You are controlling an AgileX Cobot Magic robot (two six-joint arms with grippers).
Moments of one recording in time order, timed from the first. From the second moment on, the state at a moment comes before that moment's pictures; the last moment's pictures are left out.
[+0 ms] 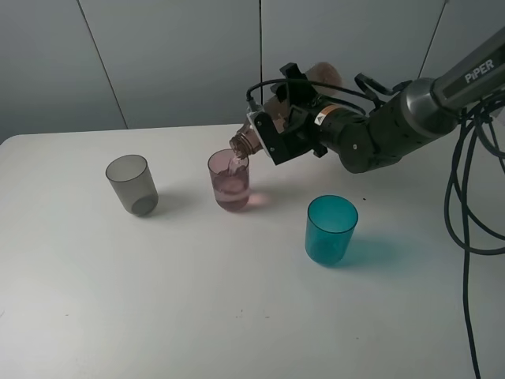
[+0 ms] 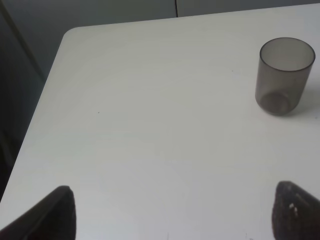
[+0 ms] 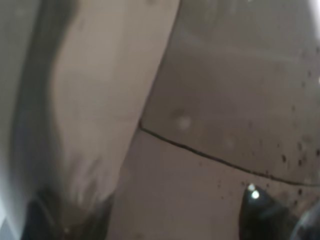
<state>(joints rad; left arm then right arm) 0.03 0.00 -0.51 0.08 1.08 0.03 0.49 2.10 -1.00 0.12 -0.74 -1.95</state>
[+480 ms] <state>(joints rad) 0.03 0.00 -0.51 0.08 1.08 0.03 0.49 2.10 -1.00 0.08 -0.76 -2.00</state>
